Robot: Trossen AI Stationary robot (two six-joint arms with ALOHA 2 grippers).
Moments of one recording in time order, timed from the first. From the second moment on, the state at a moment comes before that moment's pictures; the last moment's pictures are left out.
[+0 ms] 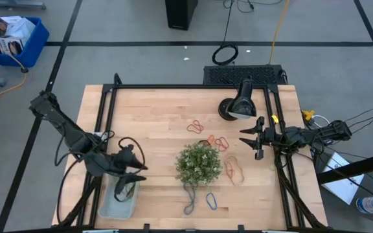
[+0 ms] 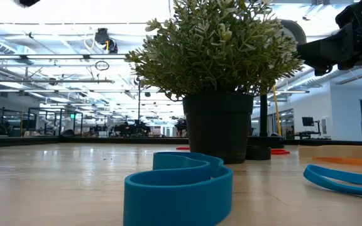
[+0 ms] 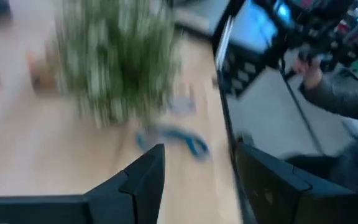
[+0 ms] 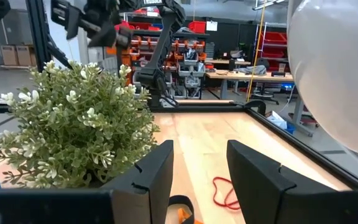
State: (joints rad) left arm -0.73 1.00 0.82 -0.30 -0.44 -0.65; right arm 0.23 0.03 0.02 0.05 0.36 -0.05
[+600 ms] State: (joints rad) left arm -0.62 1.39 0.82 0.10 -0.52 -0.38; right arm 0.23 0.03 0.02 0.07 0.36 -0.04
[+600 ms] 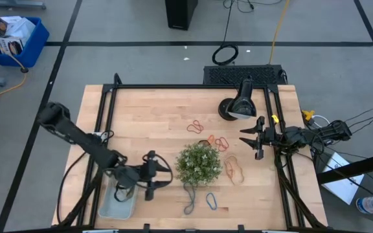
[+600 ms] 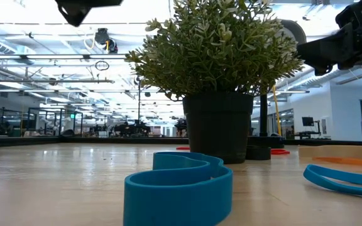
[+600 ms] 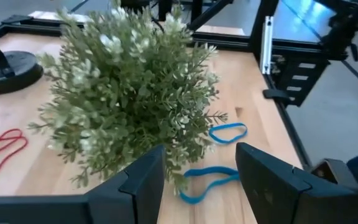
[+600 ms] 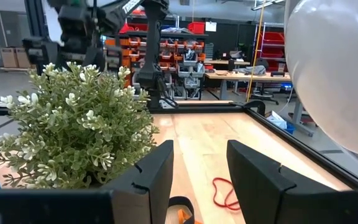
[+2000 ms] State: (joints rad) left arm -0.64 1.50 0.82 0.21 -0.38 -0.48; right arm 0.23 0.04 0.02 0.08 0.21 -0.02
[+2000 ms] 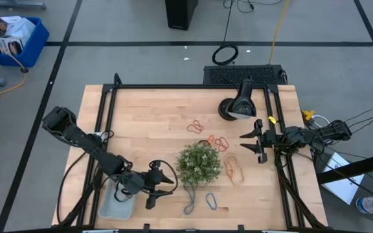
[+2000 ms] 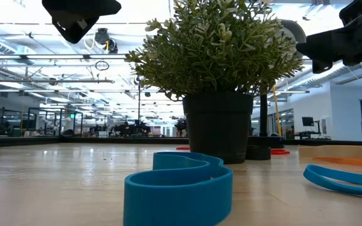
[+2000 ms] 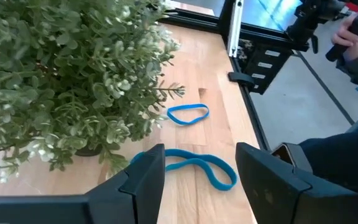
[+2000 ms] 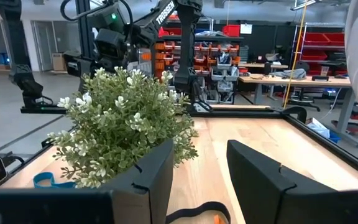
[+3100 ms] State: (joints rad) left arm -0.61 1.50 0.82 0.23 -0.23 -0.39; right arm 0.23 0.04 0.02 0.08 0.21 -0.02
